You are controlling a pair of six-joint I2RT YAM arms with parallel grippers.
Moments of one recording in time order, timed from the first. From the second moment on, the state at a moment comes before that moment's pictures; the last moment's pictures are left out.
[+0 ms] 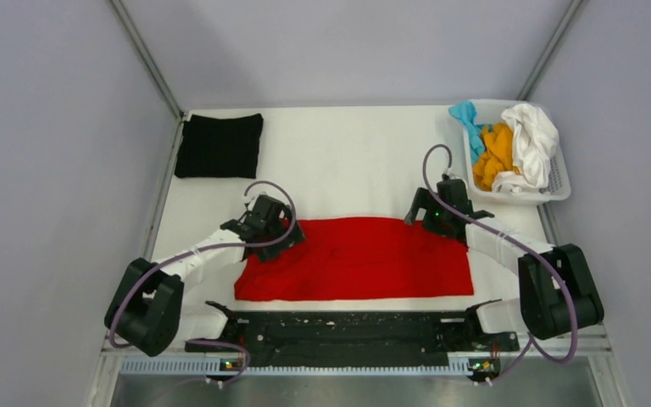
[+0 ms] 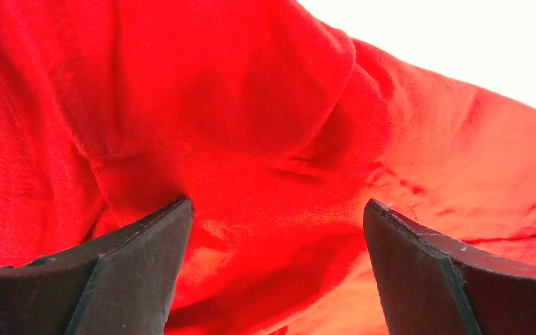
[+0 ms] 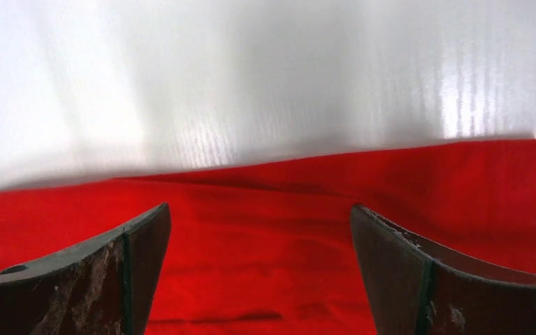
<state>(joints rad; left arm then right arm) -0.52 1.28 0.62 -0.38 -0.08 -0.92 0.27 1.34 0.60 -0.15 0.01 0.55</state>
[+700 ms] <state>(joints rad) -0.33 1.65 0.91 -0.20 0.14 -0.87 0.10 1.52 0.77 -0.18 0.28 0.49</state>
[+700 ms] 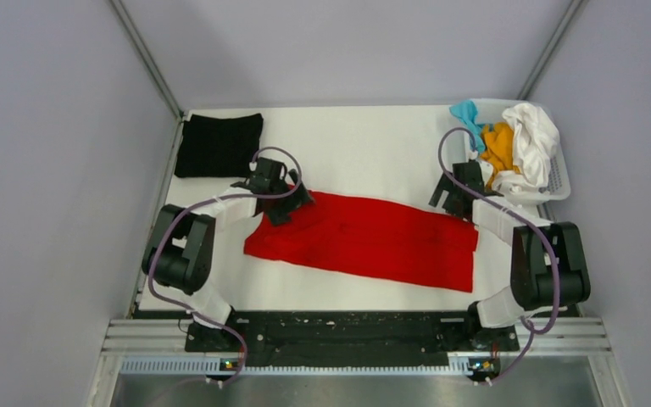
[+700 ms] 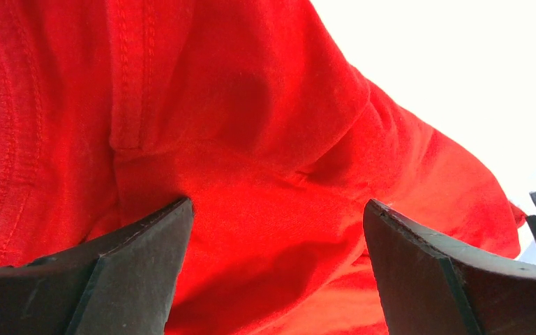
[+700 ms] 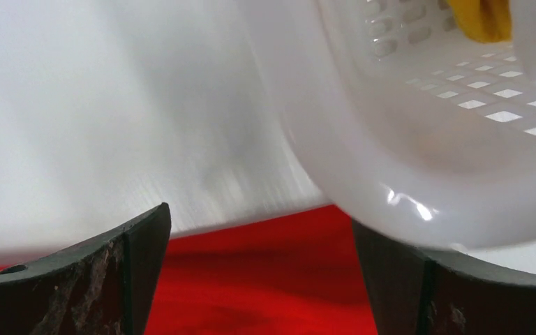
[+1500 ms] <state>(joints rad) -0.25 2.42 1.99 -0.36 0.38 -0.89 0.31 1.37 0.64 -0.19 0.08 0.47</state>
